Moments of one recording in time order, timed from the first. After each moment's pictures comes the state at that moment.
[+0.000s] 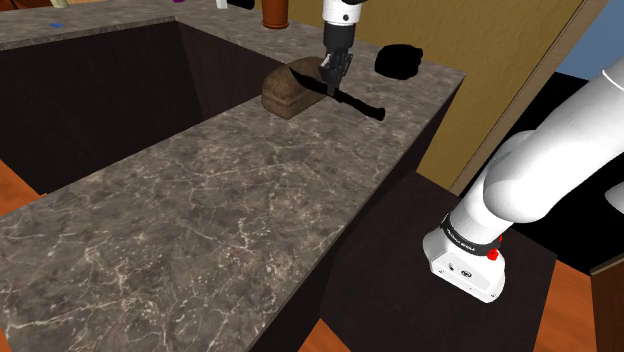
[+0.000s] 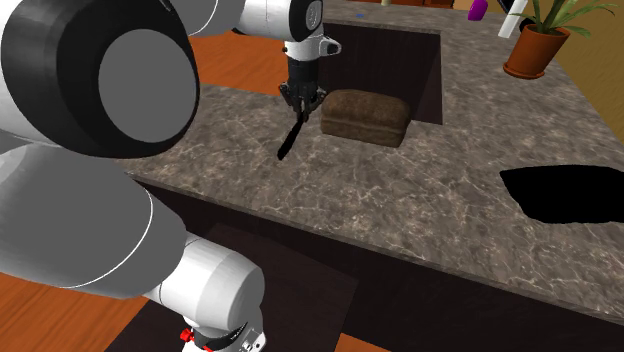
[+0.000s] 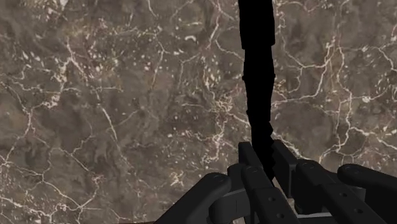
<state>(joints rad) 0.08 -0.20 0.00 -2.12 0.02 1.86 -0.06</state>
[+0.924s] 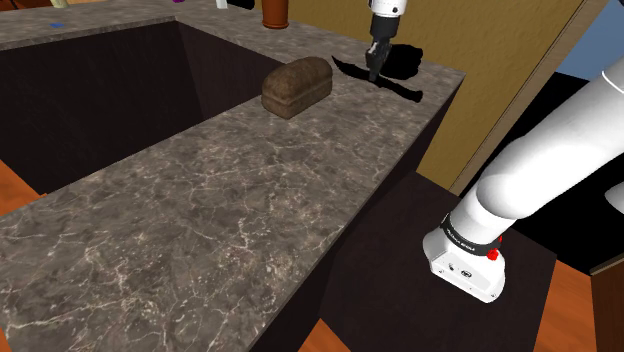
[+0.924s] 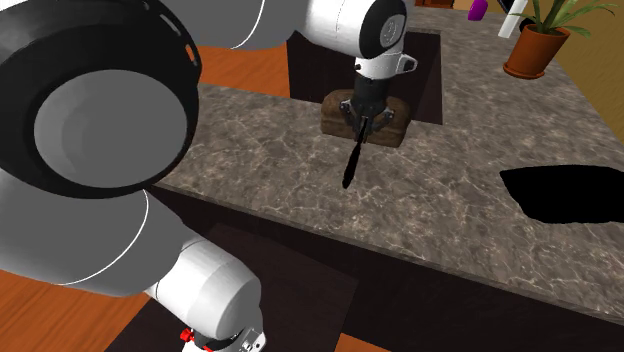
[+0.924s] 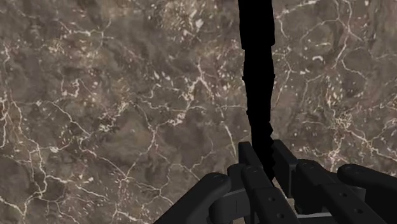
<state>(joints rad) -0.07 -0.20 -0.20 -2.11 -0.04 1.86 -0.38</state>
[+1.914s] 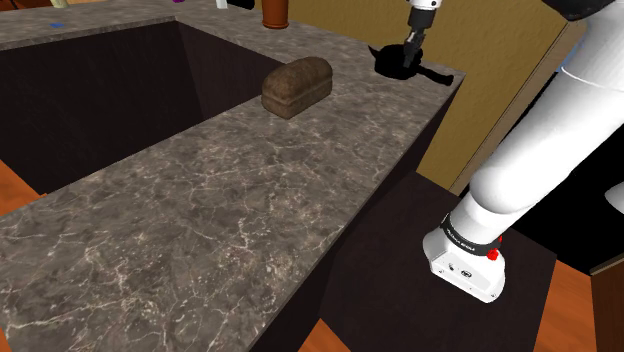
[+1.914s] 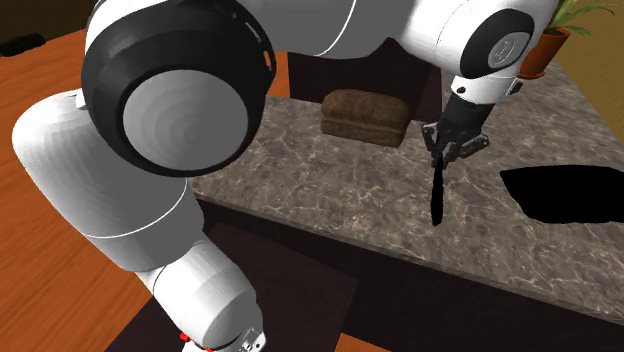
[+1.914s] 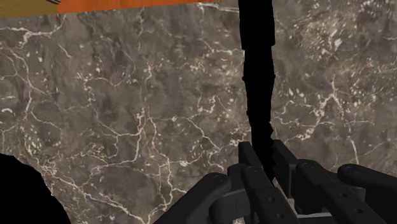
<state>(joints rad) -0.23 0.03 -0.41 -1.85 -0.01 1.82 -0.76</state>
